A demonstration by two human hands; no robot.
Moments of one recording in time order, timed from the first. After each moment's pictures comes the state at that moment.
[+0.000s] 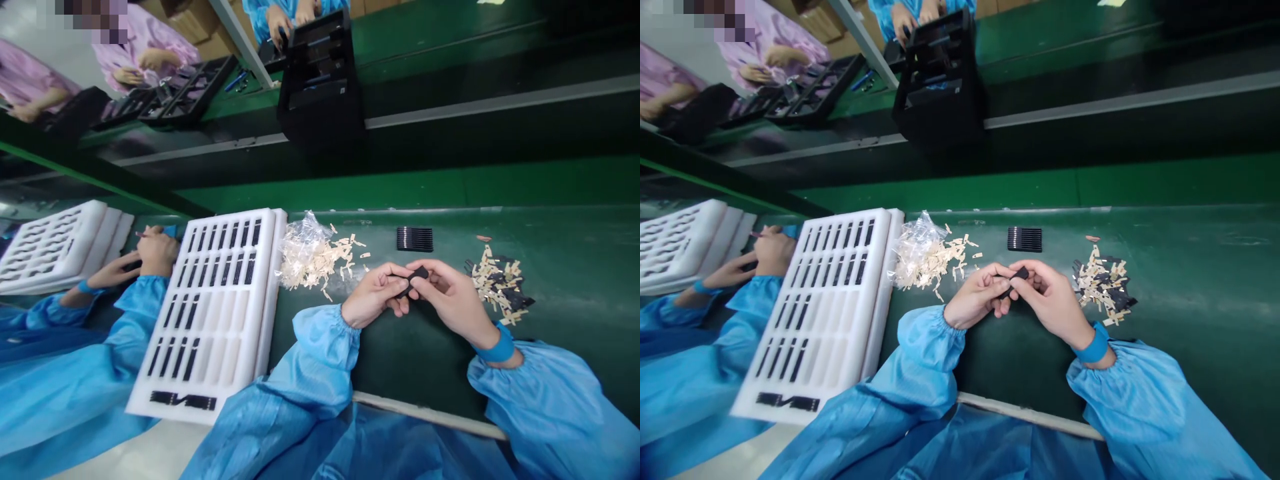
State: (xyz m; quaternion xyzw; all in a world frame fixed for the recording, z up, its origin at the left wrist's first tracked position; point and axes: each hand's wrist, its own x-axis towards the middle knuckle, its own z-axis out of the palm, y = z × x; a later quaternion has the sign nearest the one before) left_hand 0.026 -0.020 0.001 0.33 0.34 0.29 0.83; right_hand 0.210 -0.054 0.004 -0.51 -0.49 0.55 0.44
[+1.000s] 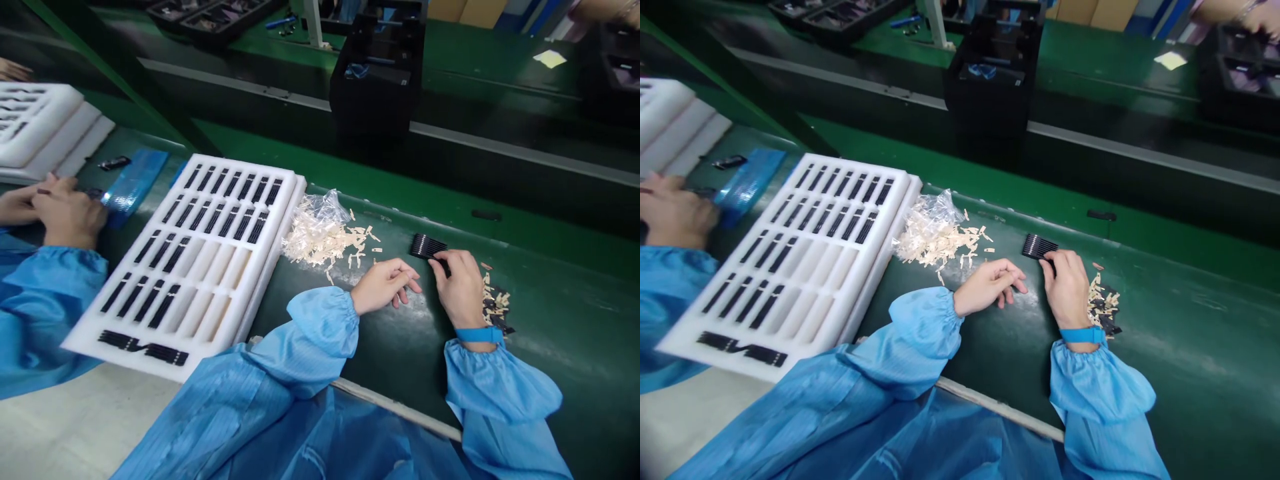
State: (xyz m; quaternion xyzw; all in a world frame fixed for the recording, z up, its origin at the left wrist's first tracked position) left_hand 0.035 -0.015 -0.014 0.44 0.41 0.34 0.72; right_hand 0.240 -0.005 -0.023 -0.57 -0.76 0.05 0.31
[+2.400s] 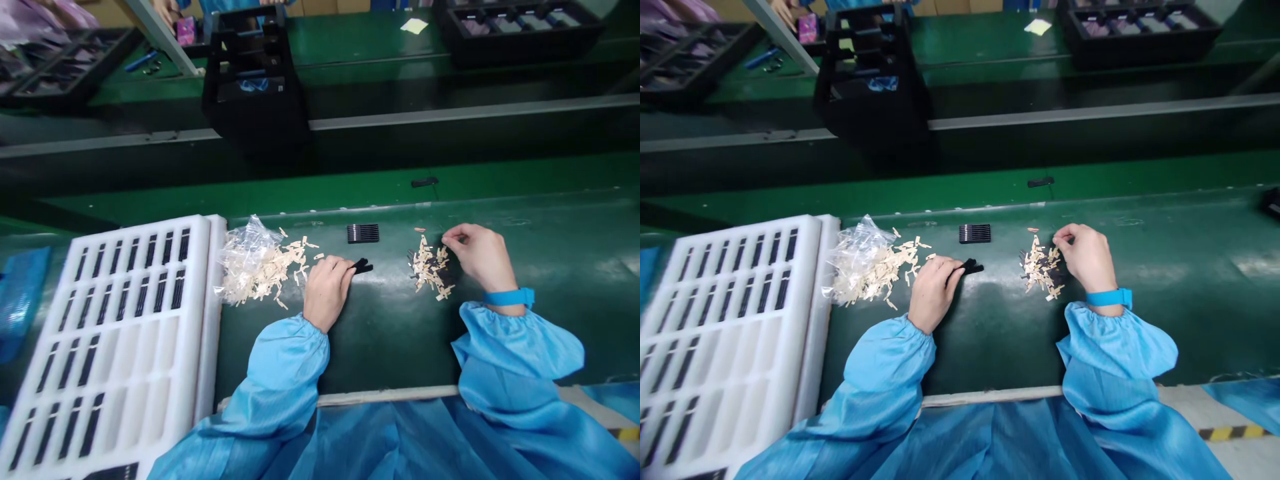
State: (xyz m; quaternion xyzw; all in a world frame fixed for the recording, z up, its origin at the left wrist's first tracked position) left_hand 0.024 -0.020 -0.020 0.83 0.47 0.25 0.14; right_hand 0.352 -0.032 0.013 -0.80 -0.55 0.13 0.23
